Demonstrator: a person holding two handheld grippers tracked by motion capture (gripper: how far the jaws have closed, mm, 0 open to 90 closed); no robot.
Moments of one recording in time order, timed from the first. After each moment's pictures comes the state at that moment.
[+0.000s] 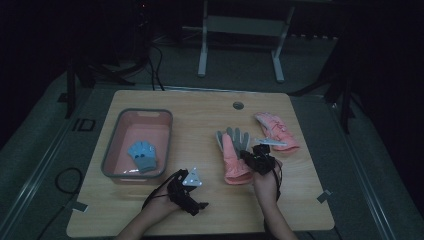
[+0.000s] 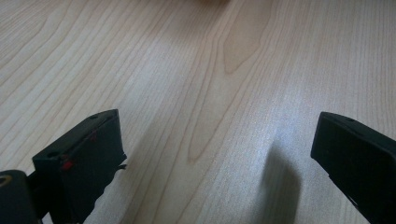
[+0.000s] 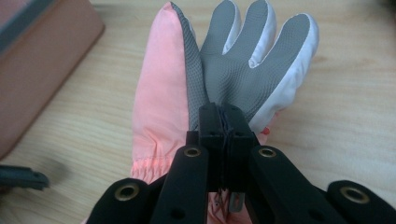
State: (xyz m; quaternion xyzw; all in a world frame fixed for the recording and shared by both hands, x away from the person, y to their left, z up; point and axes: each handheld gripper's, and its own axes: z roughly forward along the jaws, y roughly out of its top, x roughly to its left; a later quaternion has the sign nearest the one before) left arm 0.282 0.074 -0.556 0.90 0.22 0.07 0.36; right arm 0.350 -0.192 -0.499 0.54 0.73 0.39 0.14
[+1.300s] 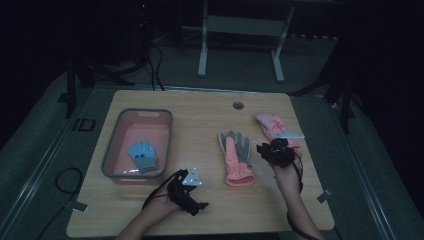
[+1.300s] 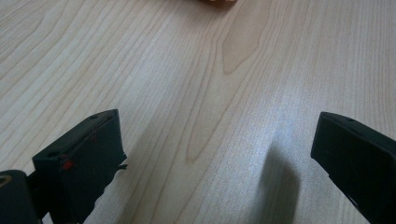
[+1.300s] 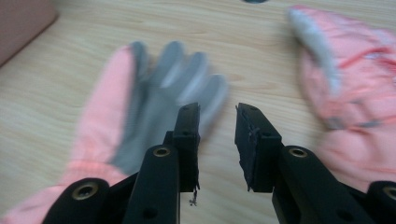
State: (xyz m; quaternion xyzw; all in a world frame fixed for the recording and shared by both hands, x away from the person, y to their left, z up) left arm 0.283 0.074 -0.557 0.90 0.22 0.06 0.37; right arm 0.372 -0.253 -0.483 0.50 0.76 0.37 0.19
